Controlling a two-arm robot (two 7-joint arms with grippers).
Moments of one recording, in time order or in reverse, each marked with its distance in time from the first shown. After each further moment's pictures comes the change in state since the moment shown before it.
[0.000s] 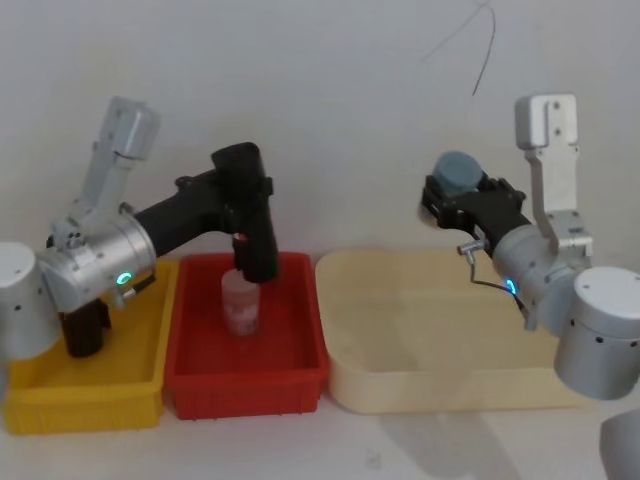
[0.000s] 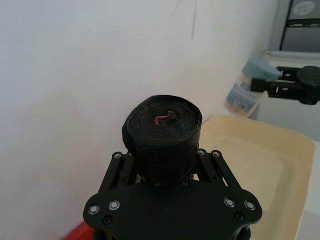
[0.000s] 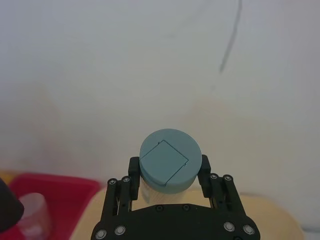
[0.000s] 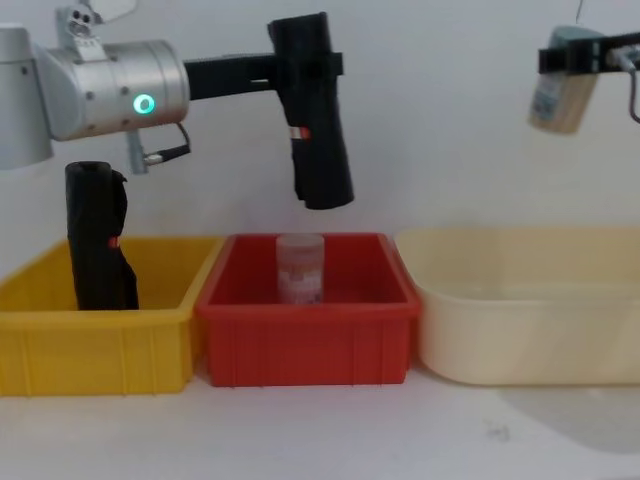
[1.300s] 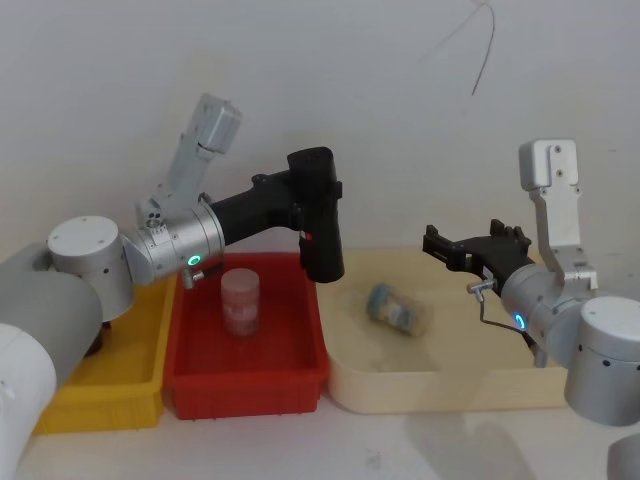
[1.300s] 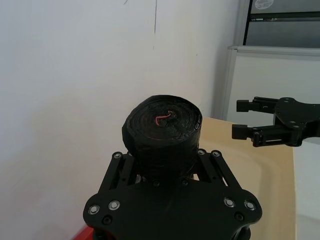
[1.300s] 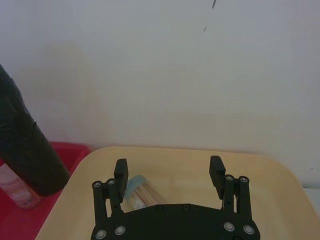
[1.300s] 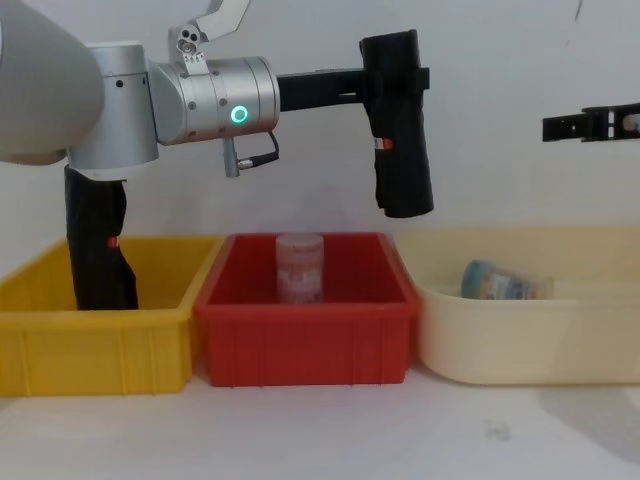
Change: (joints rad) left arm -0.394 -0.270 0.118 0.803 -0.074 -0.299 -0.269; right arm -0.043 0.002 0.039 0.029 0.004 0.060 0.022
